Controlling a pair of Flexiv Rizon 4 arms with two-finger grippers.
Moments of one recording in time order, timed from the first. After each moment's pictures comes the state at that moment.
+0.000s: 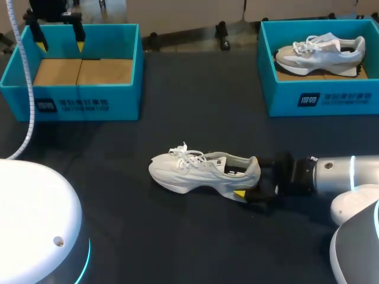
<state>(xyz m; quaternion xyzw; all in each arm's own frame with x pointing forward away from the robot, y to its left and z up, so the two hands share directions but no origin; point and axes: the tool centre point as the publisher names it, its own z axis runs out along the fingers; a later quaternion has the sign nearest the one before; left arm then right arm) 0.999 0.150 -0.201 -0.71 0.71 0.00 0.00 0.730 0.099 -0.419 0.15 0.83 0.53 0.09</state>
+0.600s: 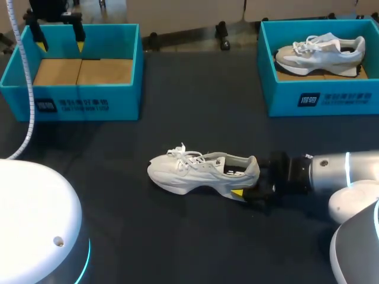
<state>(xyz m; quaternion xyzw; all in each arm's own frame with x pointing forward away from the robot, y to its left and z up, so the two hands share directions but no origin) 0.999 0.150 -0.201 -0.71 0.71 0.00 0.00 0.731 0.106 -0.422 0.12 0.84 0.53 0.08</state>
